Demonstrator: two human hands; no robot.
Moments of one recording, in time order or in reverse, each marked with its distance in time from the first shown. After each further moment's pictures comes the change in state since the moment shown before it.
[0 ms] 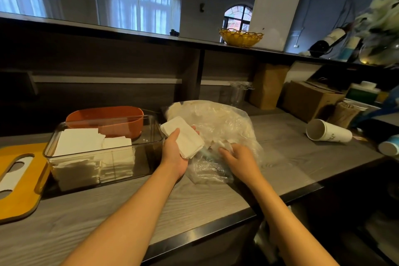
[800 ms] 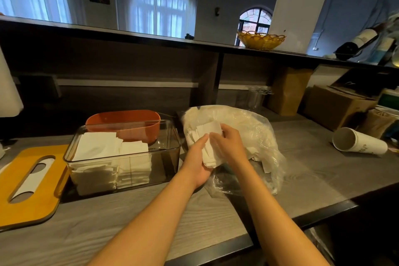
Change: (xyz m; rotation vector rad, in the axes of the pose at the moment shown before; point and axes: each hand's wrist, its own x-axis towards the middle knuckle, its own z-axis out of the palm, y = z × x) left_hand 0.001 -0.002 0.004 0.048 -0.067 -0.109; right_hand 0.059 -0.070 0.051 0.377 0.052 0.100
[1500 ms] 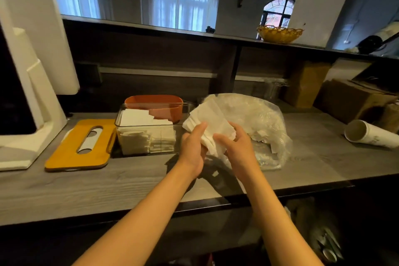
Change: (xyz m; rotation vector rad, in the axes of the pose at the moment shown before) left_hand -0.108 0.014 -0.009 0.148 0.135 0.341; right_hand -0.115 -0.041 -0.008 0.478 -0.106 0.061
